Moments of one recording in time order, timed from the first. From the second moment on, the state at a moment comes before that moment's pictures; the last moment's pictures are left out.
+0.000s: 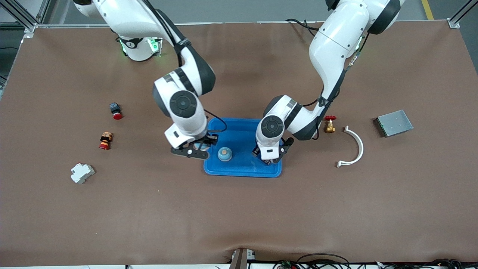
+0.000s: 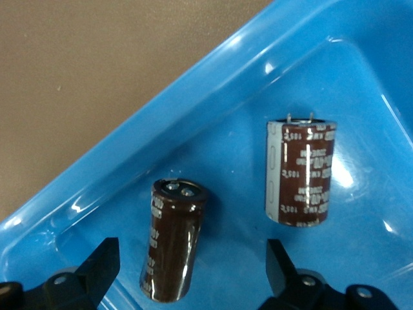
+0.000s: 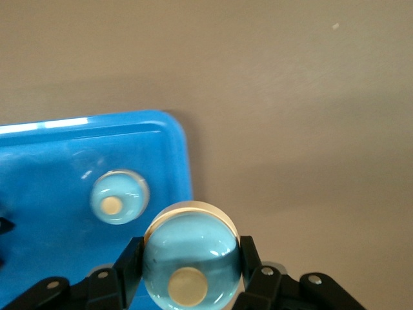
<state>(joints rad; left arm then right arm) -0.53 0.82 -0.16 -1.51 0.02 2.21 -1.55 0.58 0.52 -0.04 -1.56 0.01 2.03 0.68</state>
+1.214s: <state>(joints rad) -0.51 0.77 -0.15 -1.49 0.02 2.19 -1.55 0.29 0.24 -0.04 -2.16 0.01 2.39 0.27</state>
